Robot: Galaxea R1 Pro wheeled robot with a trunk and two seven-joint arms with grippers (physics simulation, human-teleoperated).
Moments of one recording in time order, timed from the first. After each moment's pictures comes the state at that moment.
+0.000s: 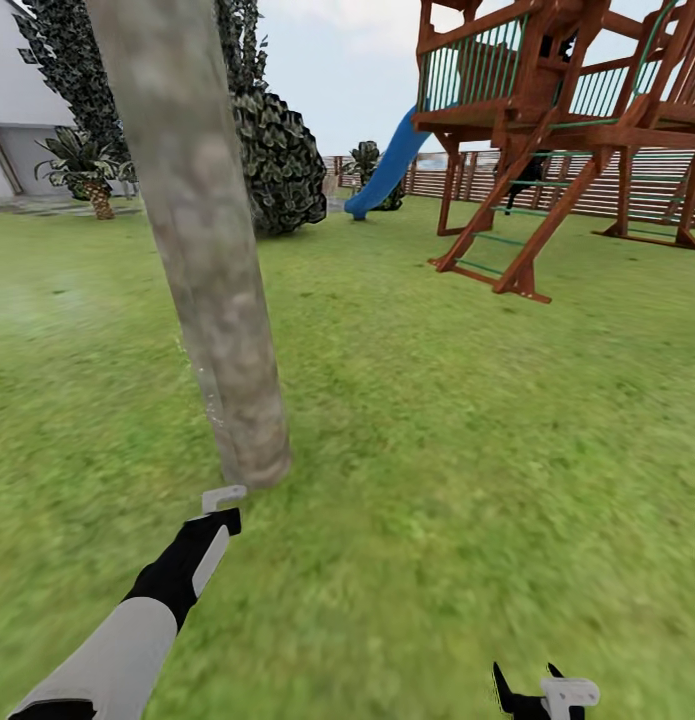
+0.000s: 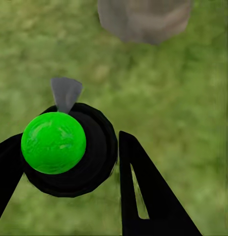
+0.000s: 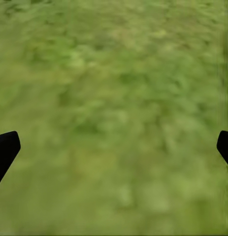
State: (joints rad) left arm -0.71 -0.02 0.03 -0.62 0.16 0.38 0.33; right arm -0.34 -0.12 -0.56 -0.10 0.40 -0.81 0.18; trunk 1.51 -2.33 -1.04
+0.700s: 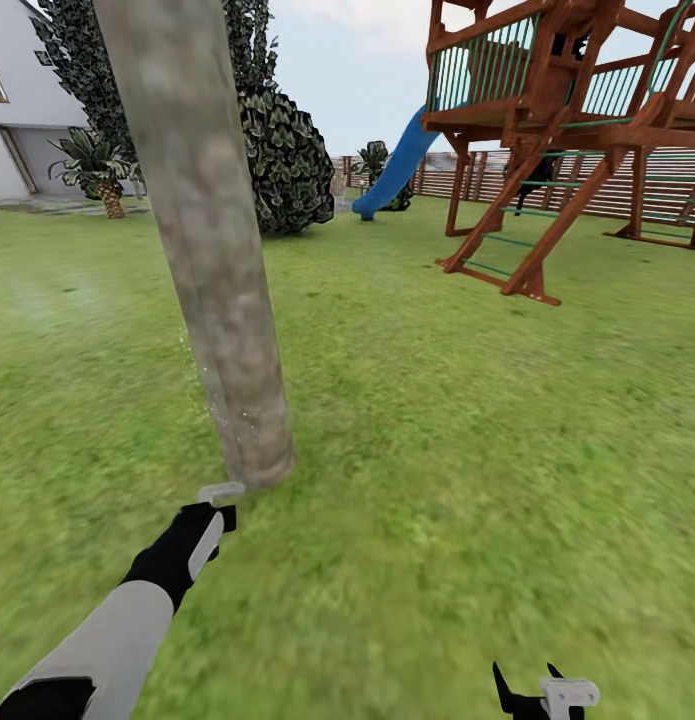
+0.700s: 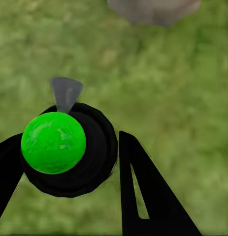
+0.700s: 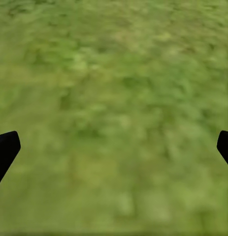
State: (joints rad) left arm -0.76 0.00 0.04 -0.61 0.16 0.51 0.32; right arm -0.34 -0.12 -0.56 -0.10 0.40 -0.81 0.18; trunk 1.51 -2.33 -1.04
